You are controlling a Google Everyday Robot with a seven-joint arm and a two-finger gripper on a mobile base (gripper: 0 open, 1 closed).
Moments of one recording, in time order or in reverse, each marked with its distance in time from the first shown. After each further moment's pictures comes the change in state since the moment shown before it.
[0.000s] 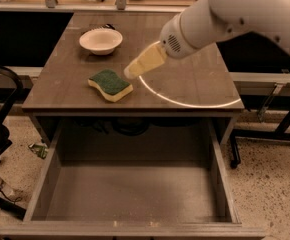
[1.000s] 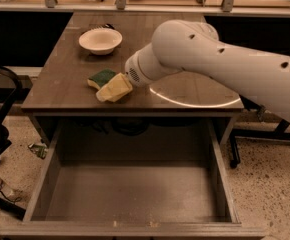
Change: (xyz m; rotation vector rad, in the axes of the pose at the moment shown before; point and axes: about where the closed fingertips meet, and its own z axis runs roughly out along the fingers) arm 0.017 0.040 0.113 0.004 0.013 0.055
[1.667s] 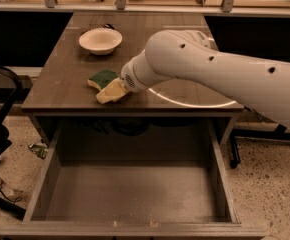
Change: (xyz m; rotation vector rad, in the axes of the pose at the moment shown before) arm 0.009 0.008 0.019 0.007 0.014 0.016
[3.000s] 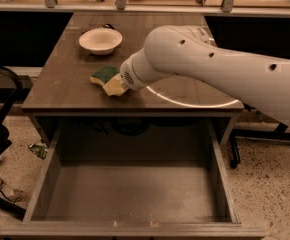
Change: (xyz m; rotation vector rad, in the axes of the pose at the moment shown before) arm -0.006 0.001 -0.006 -0.001 0.000 -0.002
